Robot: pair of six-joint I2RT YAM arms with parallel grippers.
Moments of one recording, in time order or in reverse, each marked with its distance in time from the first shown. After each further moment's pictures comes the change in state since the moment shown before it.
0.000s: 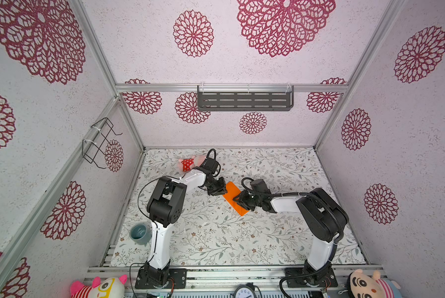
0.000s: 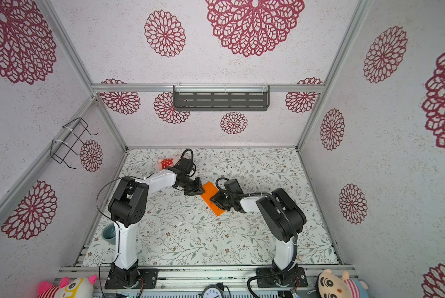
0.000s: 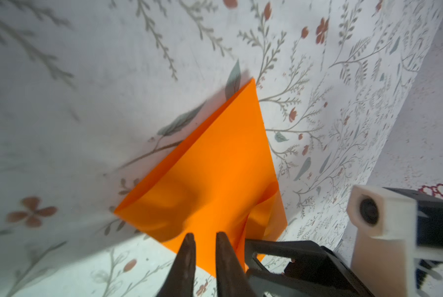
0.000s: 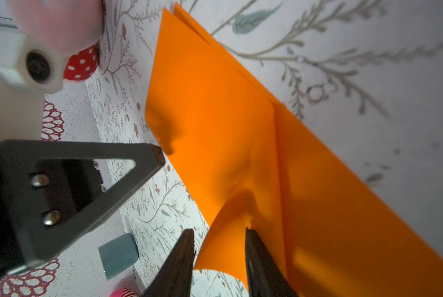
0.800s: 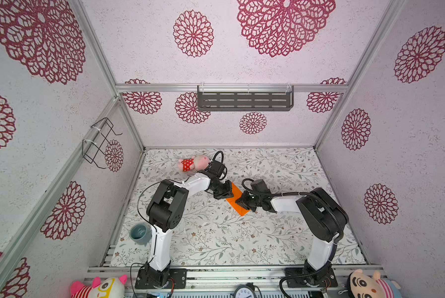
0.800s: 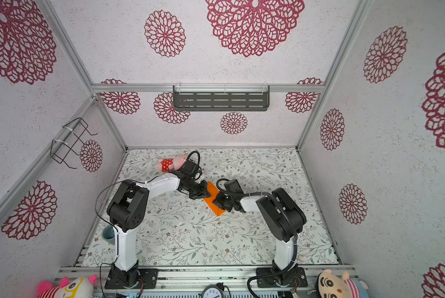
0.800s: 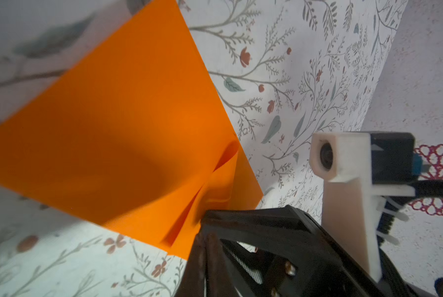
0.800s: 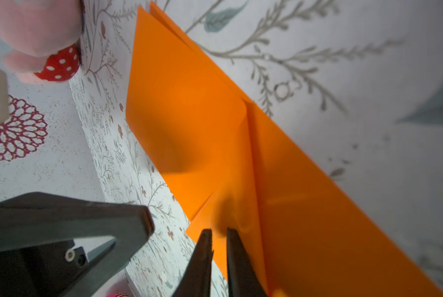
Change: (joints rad) left arm -0.100 -0.045 -0.058 0.051 0.049 -0.026; right arm 0.001 0.002 0.008 -0.058 0.013 -0.017
